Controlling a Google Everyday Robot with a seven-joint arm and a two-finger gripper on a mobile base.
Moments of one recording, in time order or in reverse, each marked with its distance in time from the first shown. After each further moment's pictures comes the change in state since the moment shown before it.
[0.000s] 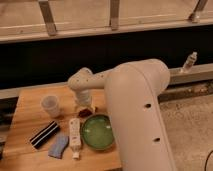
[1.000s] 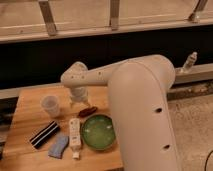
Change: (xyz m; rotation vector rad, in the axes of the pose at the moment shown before) arm -0.002 0.017 -0.046 0.020 -0.079 -0.115
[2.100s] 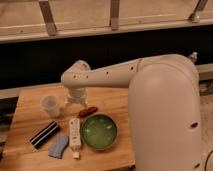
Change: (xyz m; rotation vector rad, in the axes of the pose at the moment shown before) arm 0.031 0.020 -0.045 -0.138 -0.025 -0.064
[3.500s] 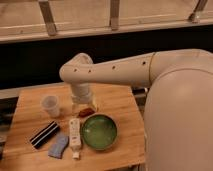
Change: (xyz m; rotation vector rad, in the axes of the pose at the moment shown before) arm 0.049 -0.040 -0.063 0.146 0.103 0.020
